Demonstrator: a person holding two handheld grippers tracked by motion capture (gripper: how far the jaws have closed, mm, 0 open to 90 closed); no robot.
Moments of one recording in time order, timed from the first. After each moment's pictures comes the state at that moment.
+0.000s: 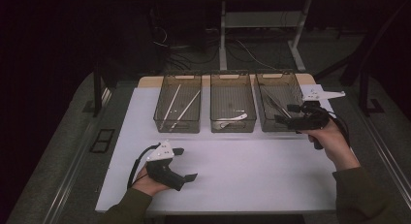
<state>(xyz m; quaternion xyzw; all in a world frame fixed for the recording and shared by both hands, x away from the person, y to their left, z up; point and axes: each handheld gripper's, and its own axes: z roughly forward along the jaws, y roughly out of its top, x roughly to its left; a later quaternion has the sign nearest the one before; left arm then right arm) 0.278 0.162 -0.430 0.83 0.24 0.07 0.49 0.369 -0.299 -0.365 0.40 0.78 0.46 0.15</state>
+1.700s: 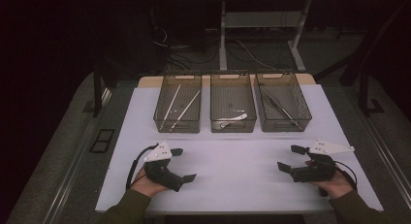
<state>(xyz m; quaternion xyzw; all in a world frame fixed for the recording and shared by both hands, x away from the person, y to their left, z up) 0.274 0.164 -0.427 0.83 0.24 0.07 0.50 0.262 -0.304 -0.432 0.37 0.78 0.49 0.13</state>
